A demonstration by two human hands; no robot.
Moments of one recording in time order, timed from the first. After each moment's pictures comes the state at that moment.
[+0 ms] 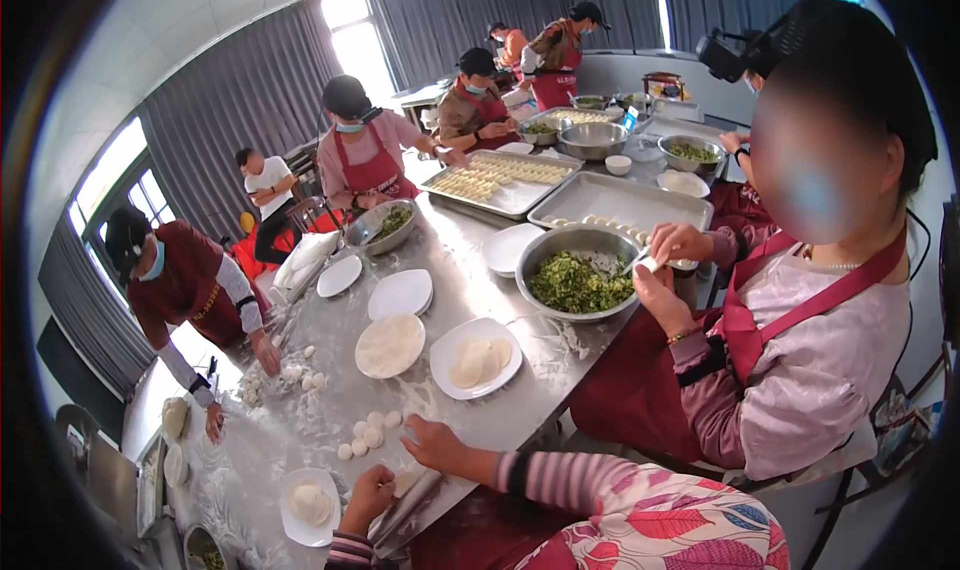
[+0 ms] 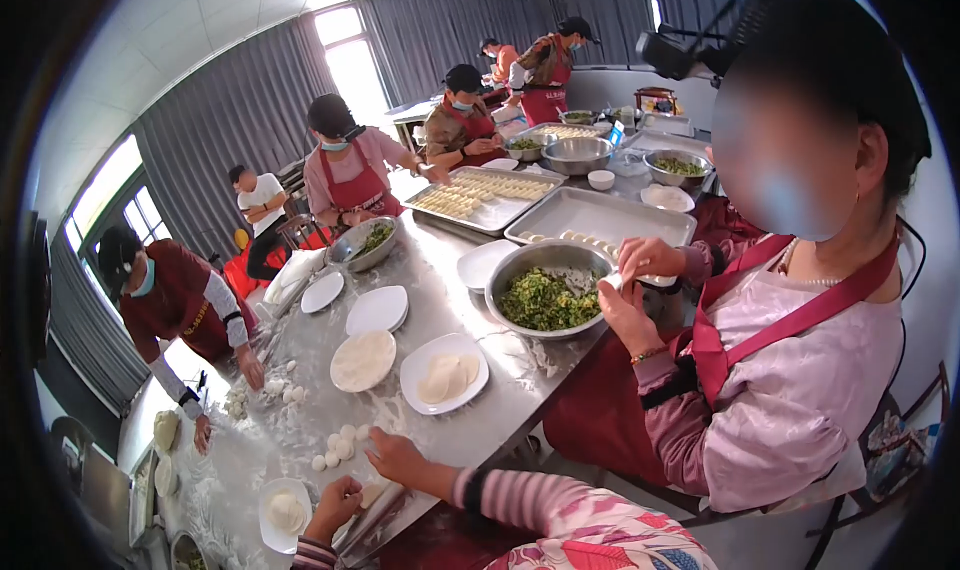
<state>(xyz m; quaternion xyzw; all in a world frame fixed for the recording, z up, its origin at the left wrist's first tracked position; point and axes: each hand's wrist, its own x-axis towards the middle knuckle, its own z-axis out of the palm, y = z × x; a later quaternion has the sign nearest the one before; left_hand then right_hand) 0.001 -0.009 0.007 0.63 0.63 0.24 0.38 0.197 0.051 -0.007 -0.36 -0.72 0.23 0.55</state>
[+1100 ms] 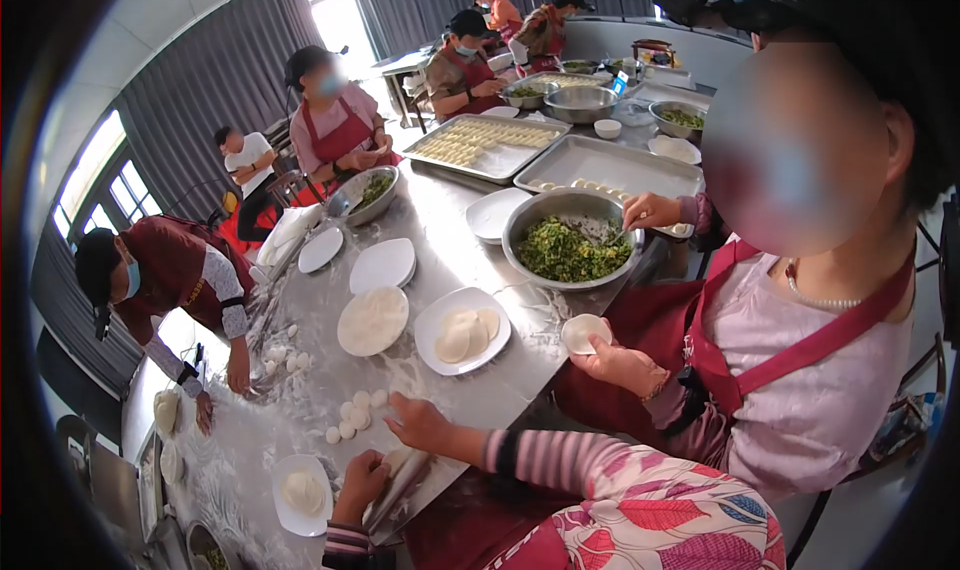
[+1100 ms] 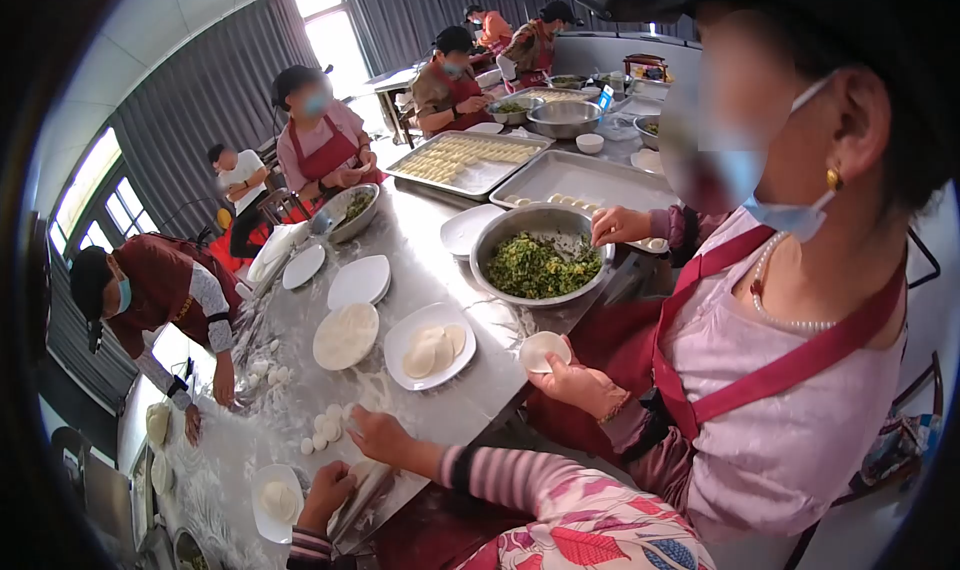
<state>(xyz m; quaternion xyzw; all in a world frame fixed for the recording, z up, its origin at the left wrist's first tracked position) 0.013 -0.012 0.018 0.66 0.63 0.20 0.35 0.194 0.055 -0.008 -0.36 -0.72 0.23 0.55</state>
